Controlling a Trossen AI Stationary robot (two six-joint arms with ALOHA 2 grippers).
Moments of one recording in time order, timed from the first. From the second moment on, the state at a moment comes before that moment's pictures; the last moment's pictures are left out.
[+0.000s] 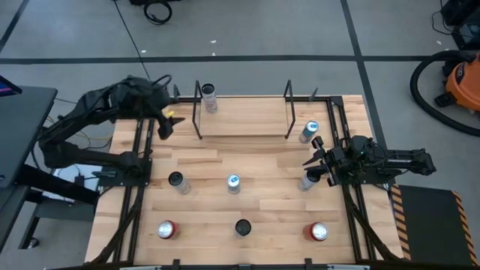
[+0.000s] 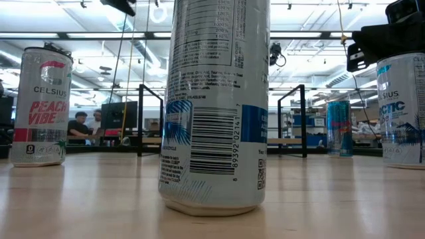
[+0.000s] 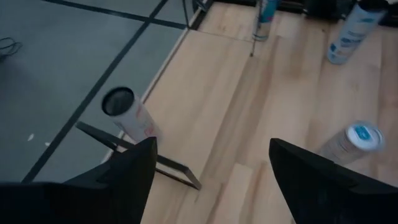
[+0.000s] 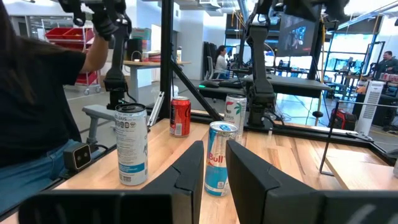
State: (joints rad) left arm 0.36 1.03 1.45 -1.08 -0.12 0.05; right arm -0.07 0.00 0.01 0.10 -0.36 -0.05
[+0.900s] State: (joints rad) left arm 0.13 0.69 0.84 -0.59 -0.13 -0.07; right arm -0.07 0.00 0.01 0.10 -0.33 -0.09
